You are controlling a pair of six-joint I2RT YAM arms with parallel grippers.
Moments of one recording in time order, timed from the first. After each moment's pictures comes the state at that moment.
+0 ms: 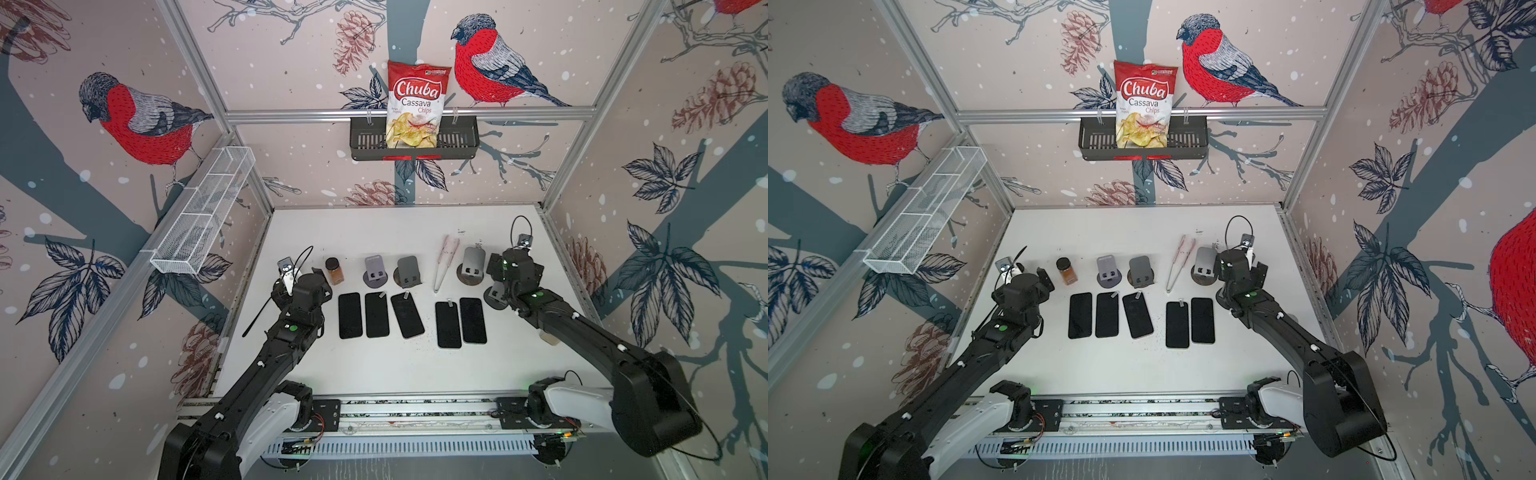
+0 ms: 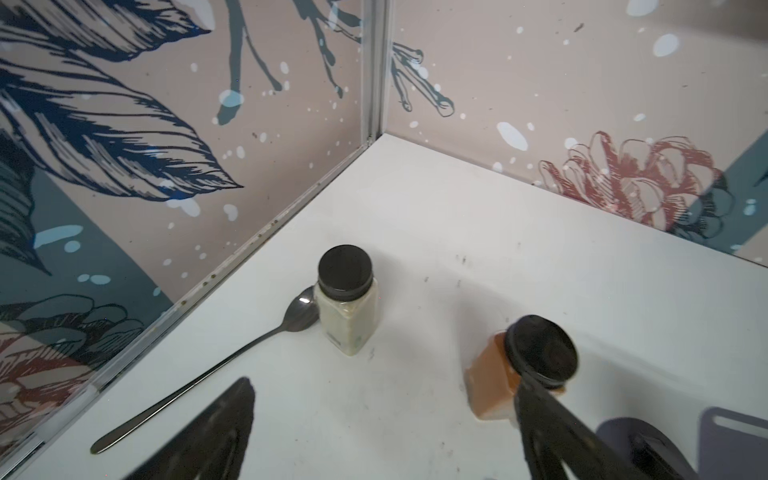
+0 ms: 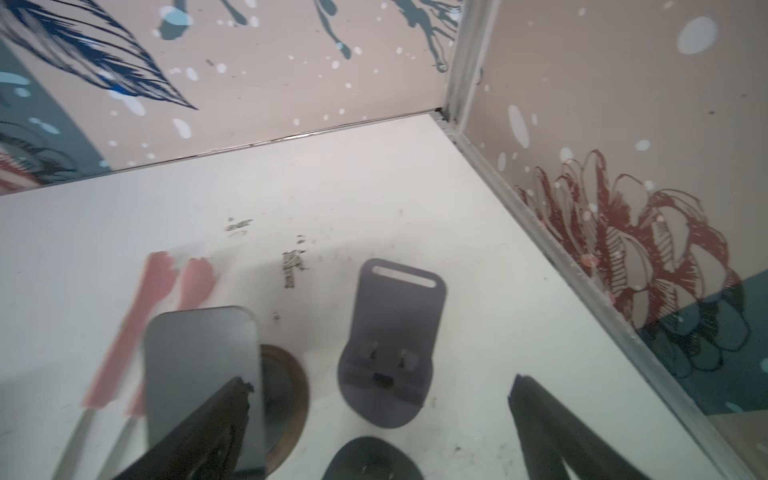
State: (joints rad) left arm -0.28 0.91 0.47 -0.03 -0.69 -0.41; right arm 0.33 1.23 0.63 0.07 0.58 0.25
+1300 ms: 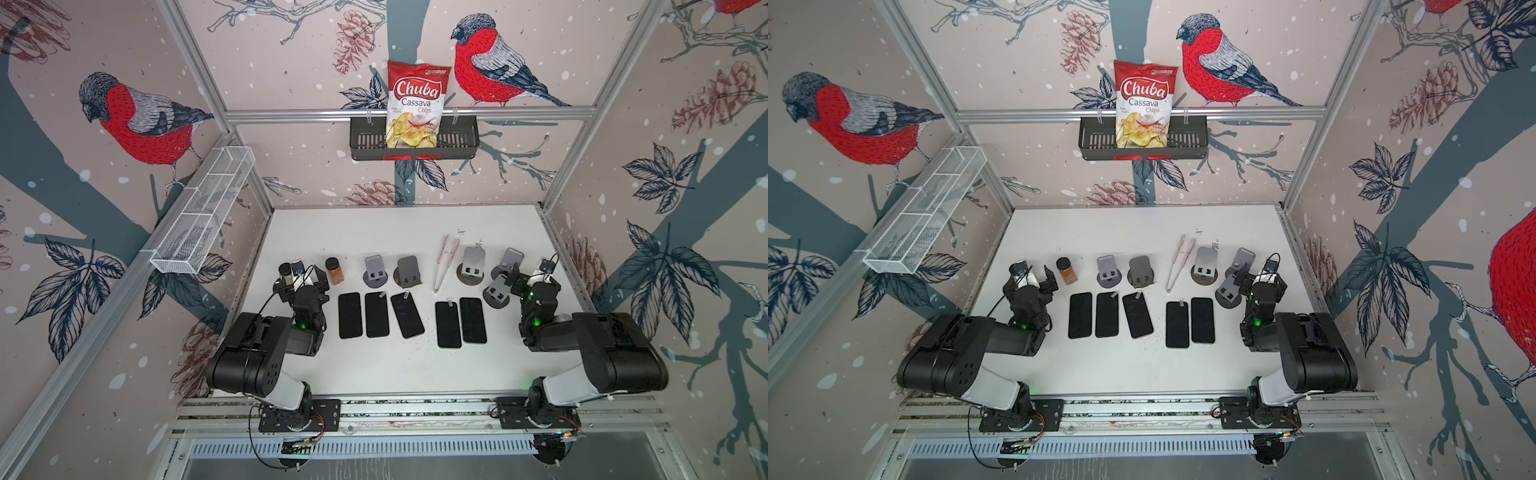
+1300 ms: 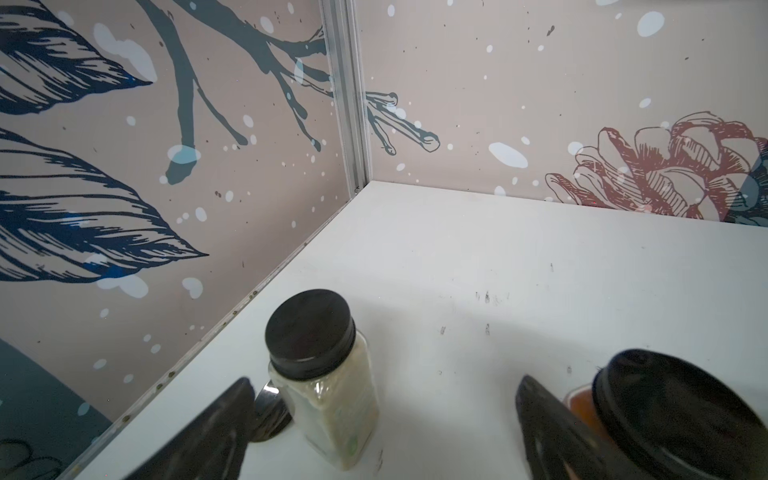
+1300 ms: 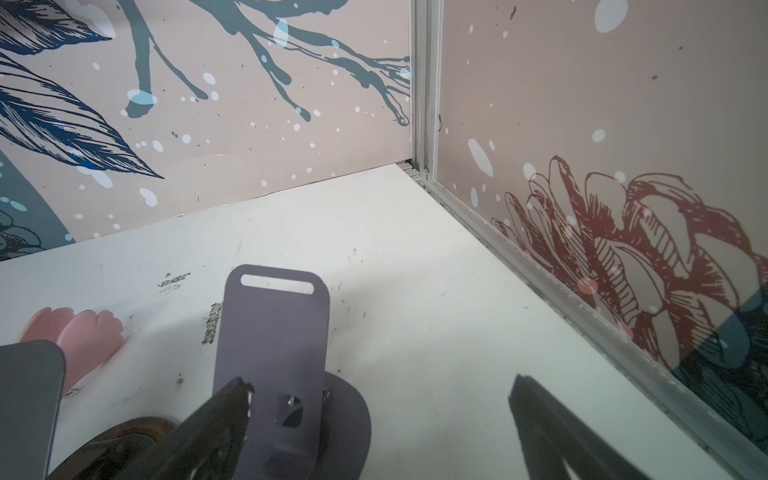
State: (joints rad) left arm -0.14 1.53 0.25 1.13 -0.55 -0.02; right arm 0.05 1.51 0.23 1.09 0.31 0.10
